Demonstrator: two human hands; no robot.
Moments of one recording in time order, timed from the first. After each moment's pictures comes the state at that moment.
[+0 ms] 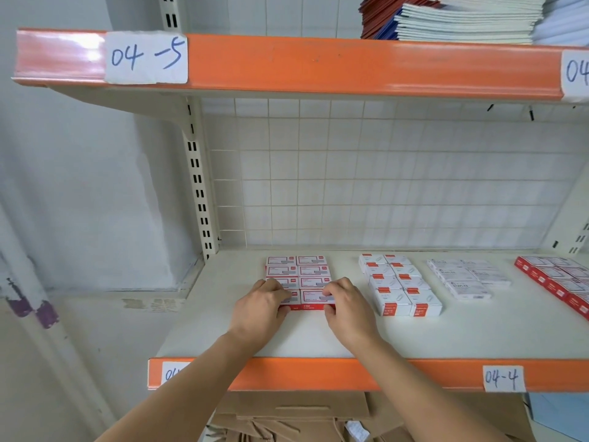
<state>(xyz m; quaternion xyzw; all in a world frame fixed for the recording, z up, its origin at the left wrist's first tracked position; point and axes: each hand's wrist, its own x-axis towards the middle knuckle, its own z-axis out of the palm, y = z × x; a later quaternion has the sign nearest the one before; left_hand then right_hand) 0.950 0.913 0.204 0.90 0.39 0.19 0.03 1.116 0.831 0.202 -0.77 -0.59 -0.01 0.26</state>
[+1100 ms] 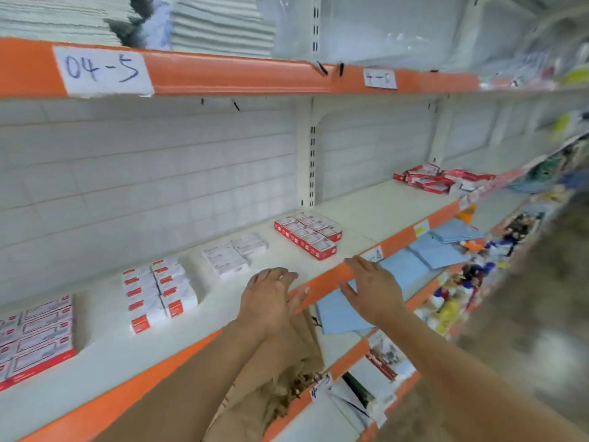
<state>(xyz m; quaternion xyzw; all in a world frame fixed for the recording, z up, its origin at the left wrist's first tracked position) 1.248 0.687 0.229 0.98 0.10 0.13 0.09 1.360 0.509 0.227 -0.93 -0.32 -0.11 0.13</state>
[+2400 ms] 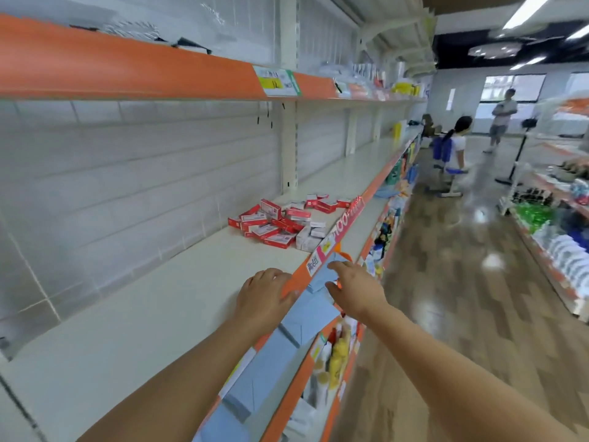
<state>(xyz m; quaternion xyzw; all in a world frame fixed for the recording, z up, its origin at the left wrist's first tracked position) 1.814 0.454 0.217 0.98 -0.10 0.11 0.13 1.829 0.261 0.236 -0.98 -0.13 -0.10 0.14</state>
